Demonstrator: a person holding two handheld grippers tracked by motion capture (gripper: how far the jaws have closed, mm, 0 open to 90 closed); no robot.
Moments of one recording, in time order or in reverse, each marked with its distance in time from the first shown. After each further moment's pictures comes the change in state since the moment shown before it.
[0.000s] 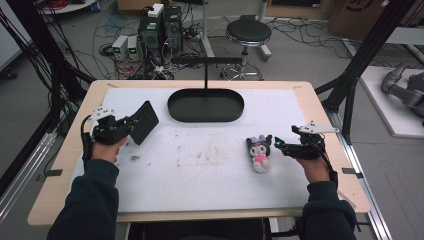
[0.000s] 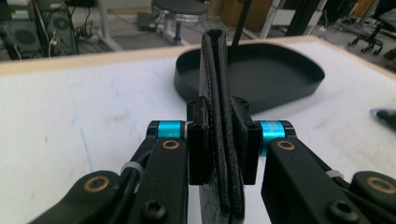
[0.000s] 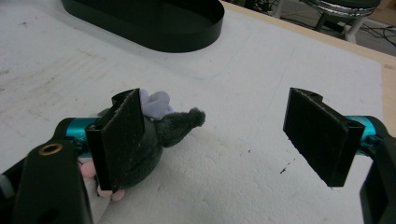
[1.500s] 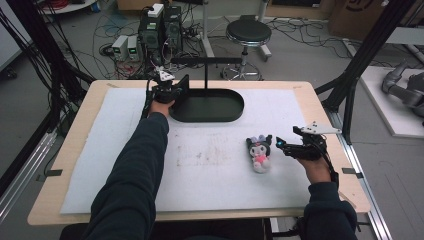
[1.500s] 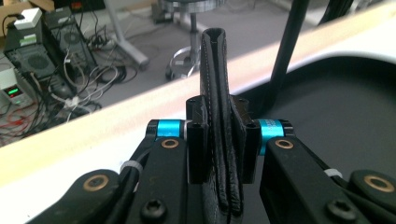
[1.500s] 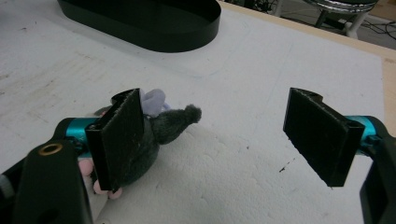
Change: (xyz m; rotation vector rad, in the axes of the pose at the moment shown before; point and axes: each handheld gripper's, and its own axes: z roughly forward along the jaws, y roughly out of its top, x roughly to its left) left arm -0.021 0.042 0.199 0.139 0.122 0.218; right arm -0.005 -0.005 -0.001 -0.008 0.005 0.031
